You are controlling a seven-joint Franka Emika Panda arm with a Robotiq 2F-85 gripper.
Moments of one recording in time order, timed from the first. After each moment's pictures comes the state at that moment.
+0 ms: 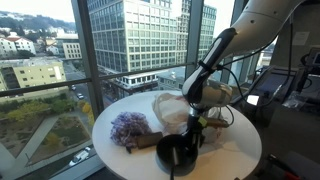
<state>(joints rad) -0.04 0.43 0.32 -2.41 0.52 2.62 -0.24</state>
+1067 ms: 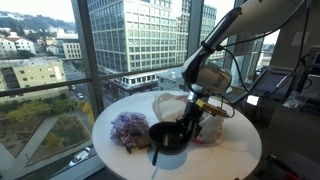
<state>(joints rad) -0.06 0.30 0.32 -2.39 0.72 2.41 -0.29</state>
